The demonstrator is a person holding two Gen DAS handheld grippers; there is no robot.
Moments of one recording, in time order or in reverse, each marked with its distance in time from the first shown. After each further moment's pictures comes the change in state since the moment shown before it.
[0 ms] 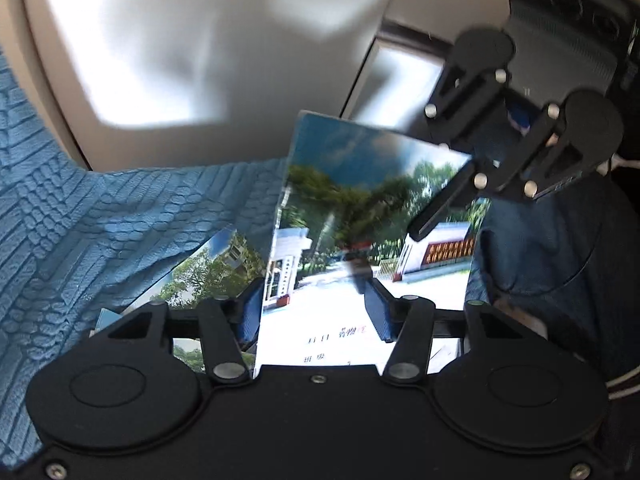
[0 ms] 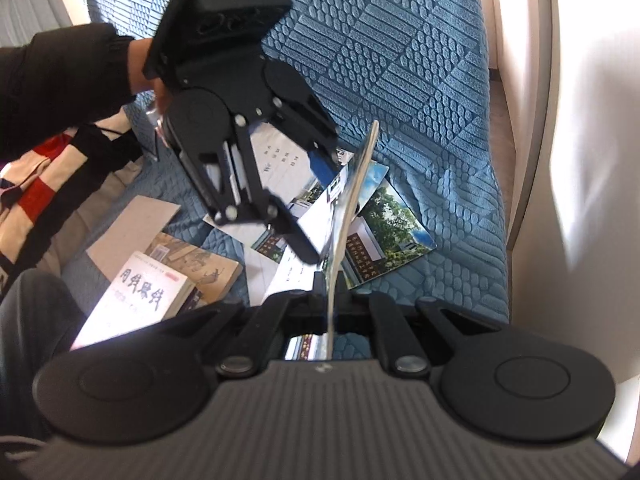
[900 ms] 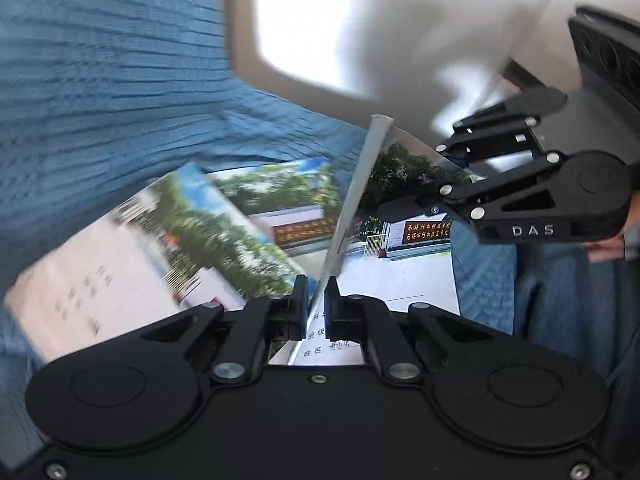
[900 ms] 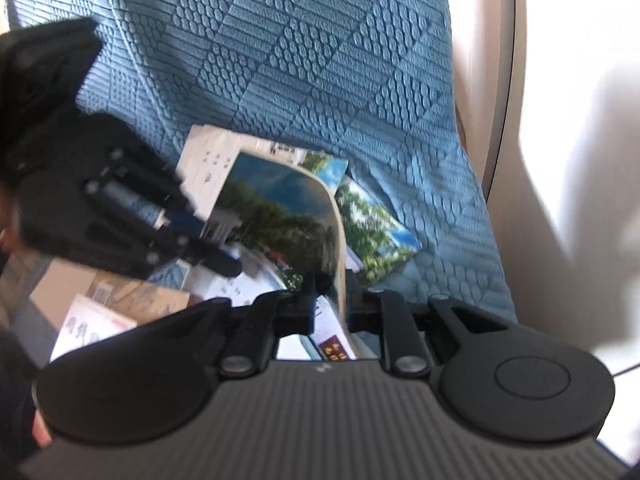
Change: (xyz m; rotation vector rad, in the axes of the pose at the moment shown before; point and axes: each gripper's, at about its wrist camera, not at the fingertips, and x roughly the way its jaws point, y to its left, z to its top) left arm -0.043 -0.036 -0.083 -0.515 -0.137 0.332; right arm 0.046 0.011 0.017 0.124 0.003 -0.186
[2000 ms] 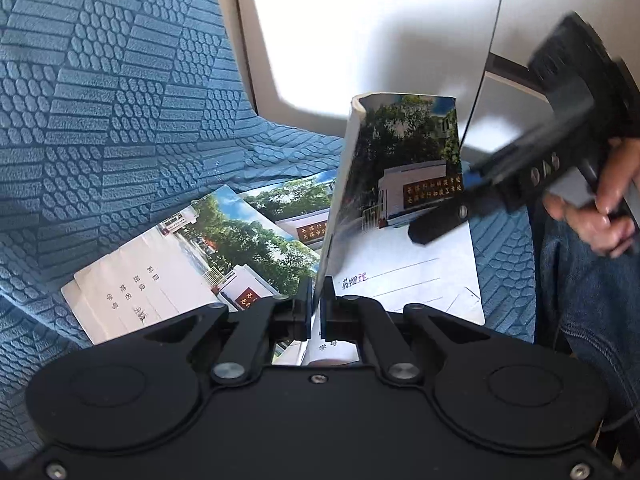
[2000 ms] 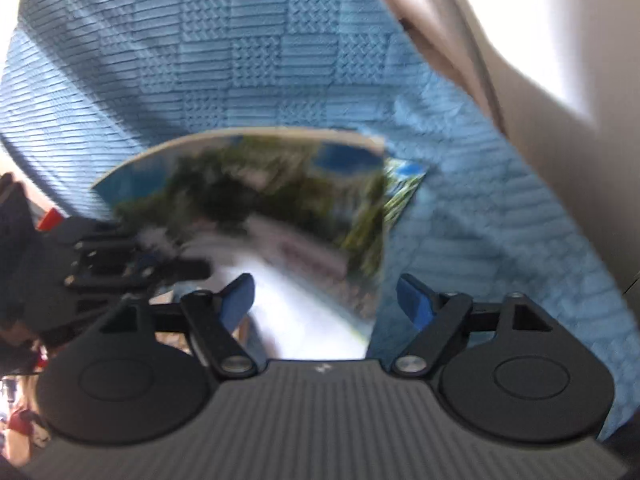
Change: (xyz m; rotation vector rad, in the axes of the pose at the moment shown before) left arm -0.030 -0.030 -0.045 0.127 -0.150 0.145; right arm 0.008 -0.039 -0.061 0.398 -0.036 0.215
